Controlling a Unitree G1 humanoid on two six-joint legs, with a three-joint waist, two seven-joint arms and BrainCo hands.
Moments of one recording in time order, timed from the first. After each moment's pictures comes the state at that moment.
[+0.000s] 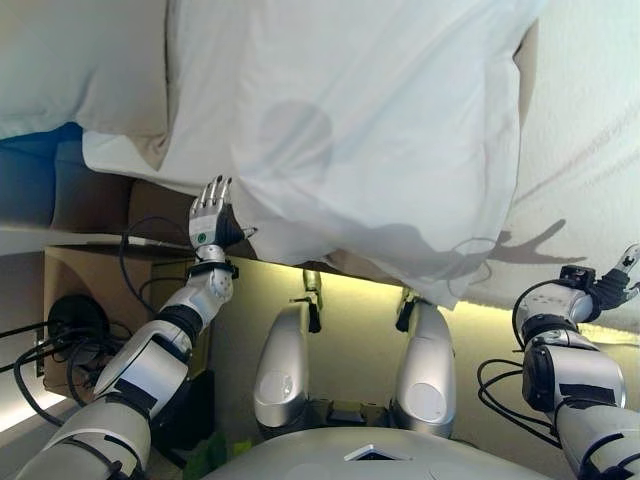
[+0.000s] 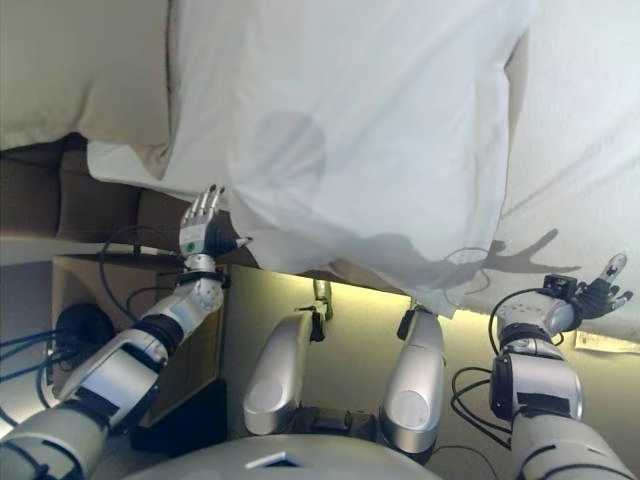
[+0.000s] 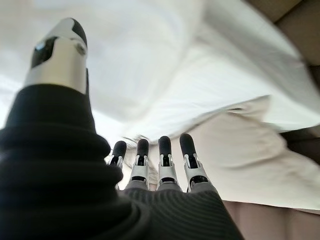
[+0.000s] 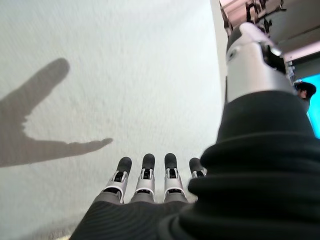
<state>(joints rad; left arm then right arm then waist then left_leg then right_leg) -0.51 0.42 -0.61 1.04 0.33 -0.21 0.81 -0.52 -0.48 -0.20 1.25 1.52 -0.67 -0.19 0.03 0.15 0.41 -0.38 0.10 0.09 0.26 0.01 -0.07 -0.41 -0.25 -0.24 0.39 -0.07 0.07</state>
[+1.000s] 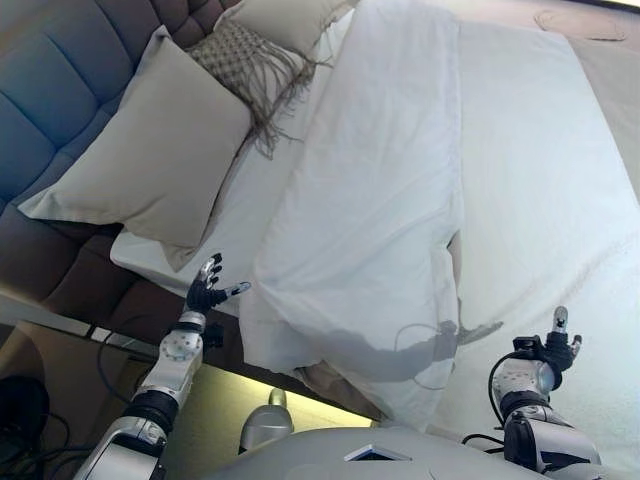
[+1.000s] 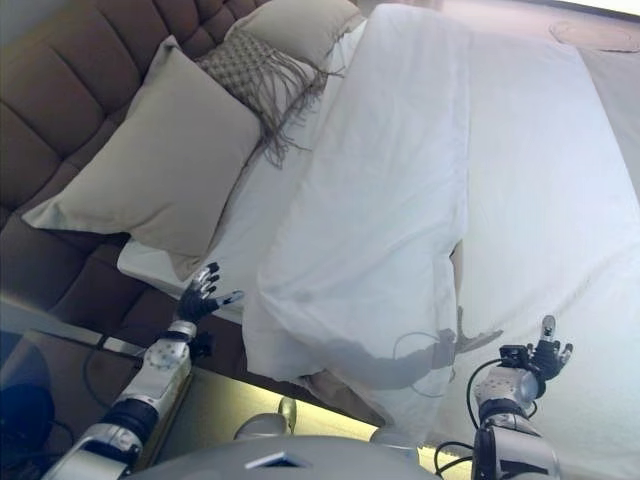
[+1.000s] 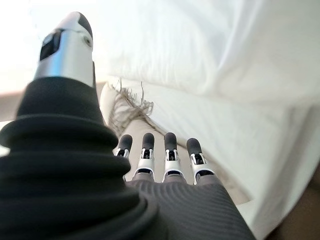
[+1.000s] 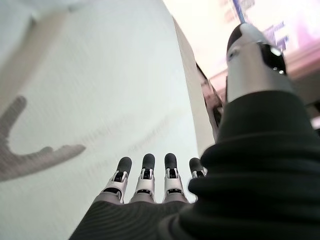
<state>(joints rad) -0.04 0.43 -0.25 0.68 -0.40 -0.31 0.03 -0.16 -0.30 -0.25 1.06 1.19 -0.48 -0.11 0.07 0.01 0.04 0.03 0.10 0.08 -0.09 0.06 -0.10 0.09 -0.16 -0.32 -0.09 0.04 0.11</state>
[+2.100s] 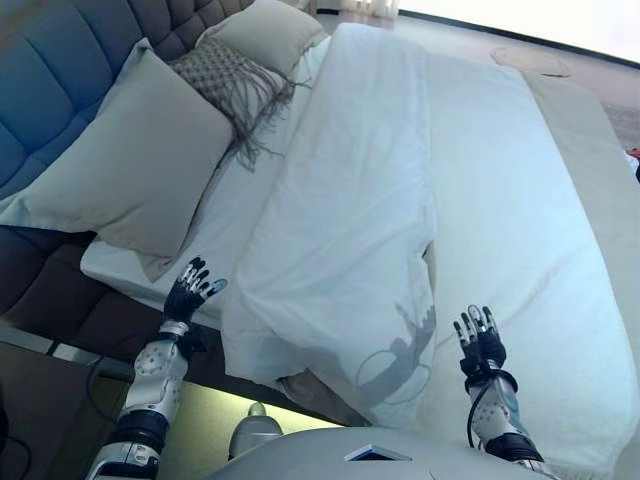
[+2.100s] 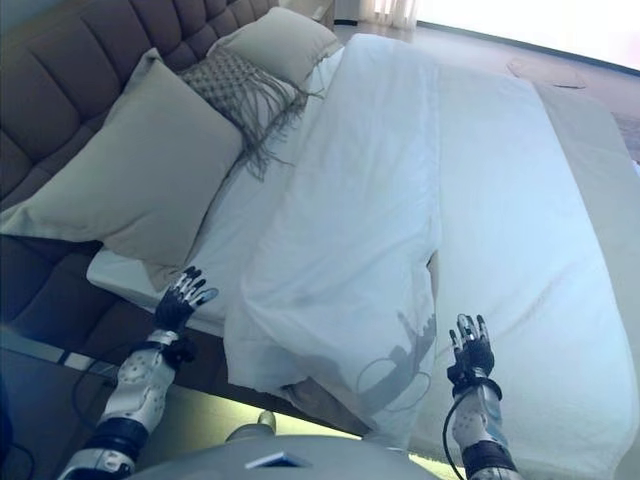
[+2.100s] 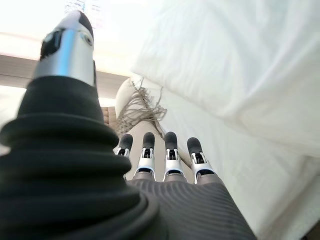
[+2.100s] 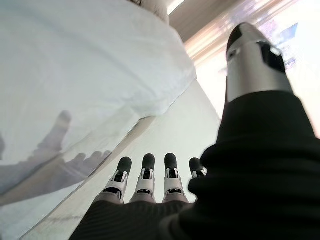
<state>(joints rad) 0.08 0.41 -0.08 0.53 -0.48 -0.26 -0.07 0.12 -0.25 -0.06 0.70 0.96 -0.25 0.08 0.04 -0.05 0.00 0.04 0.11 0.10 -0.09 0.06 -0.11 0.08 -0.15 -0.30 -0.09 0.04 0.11</state>
